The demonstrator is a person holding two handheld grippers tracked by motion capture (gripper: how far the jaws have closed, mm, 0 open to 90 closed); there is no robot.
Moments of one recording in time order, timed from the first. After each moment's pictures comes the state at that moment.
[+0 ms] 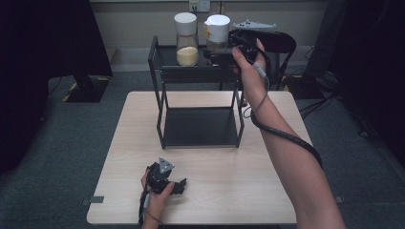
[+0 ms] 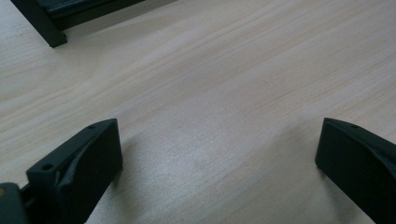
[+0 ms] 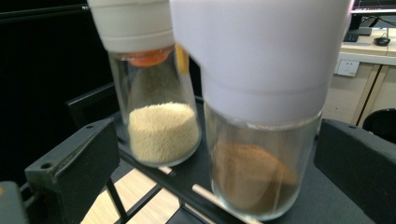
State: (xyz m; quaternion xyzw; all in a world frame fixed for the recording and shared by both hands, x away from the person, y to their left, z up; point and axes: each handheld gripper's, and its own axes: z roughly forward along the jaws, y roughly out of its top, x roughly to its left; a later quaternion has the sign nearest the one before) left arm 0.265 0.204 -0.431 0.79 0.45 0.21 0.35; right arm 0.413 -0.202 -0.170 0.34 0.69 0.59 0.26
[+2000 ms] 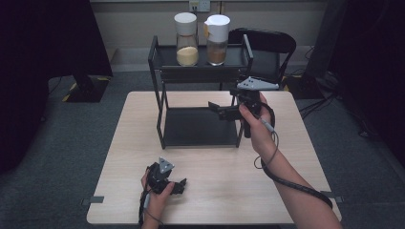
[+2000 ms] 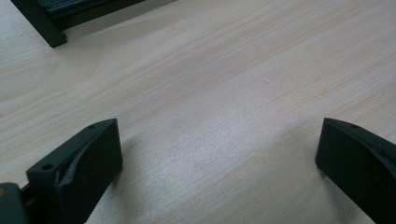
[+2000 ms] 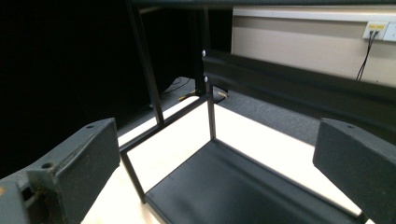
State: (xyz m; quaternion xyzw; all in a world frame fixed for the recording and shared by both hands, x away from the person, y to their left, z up) left arm 0.265 0.204 -0.431 0.79 0.45 0.21 0.35; right arm 0.360 -0.234 -0.273 0.31 0.72 0.58 0.20
